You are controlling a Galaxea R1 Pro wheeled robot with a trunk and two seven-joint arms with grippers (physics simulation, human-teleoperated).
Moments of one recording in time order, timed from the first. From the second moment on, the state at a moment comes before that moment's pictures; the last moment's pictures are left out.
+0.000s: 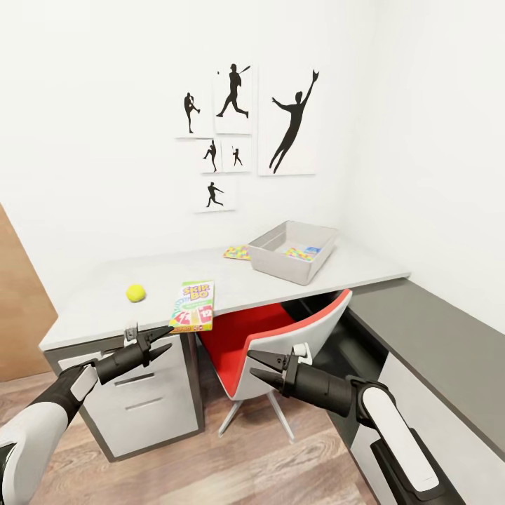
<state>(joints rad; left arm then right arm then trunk) -0.85 0.26 0.34 -0.29 0.32 0.64 -1.16 -0.32 -0.07 0.23 -1.56 -1.38 0.98 0.24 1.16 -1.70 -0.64</state>
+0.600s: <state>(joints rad) -0.85 0.26 0.34 -0.29 0.32 0.64 -1.16 -0.32 -0.07 0.23 -1.56 -1.38 0.98 0.24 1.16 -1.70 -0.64</state>
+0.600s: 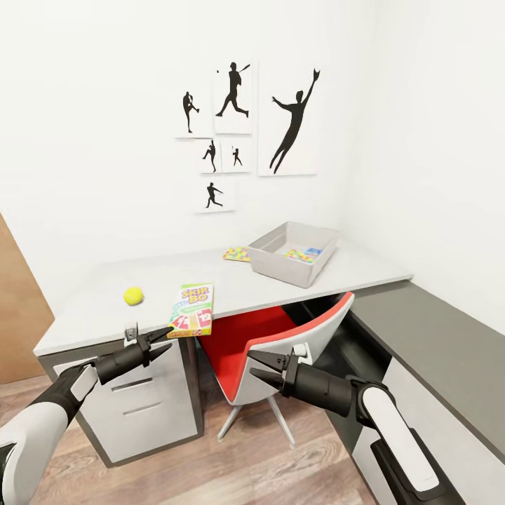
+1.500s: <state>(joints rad) -0.85 0.26 0.34 -0.29 0.32 0.65 -1.16 -0.32 -0.07 0.23 -1.56 -1.38 0.98 0.24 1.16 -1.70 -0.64</state>
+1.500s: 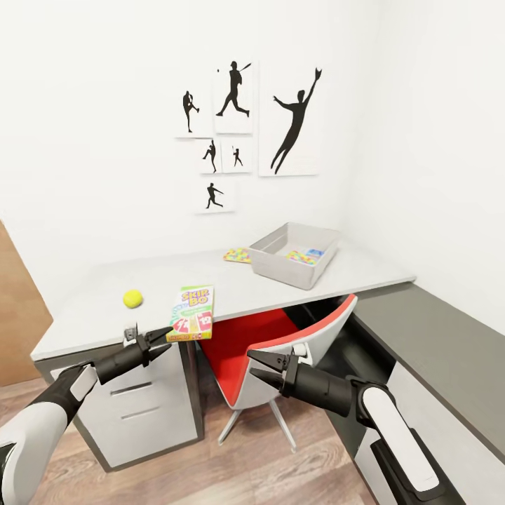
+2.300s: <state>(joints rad) -0.85 0.26 0.34 -0.29 0.32 0.64 -1.16 -0.32 -0.07 0.23 -1.56 -1.38 0.98 0.24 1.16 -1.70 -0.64</state>
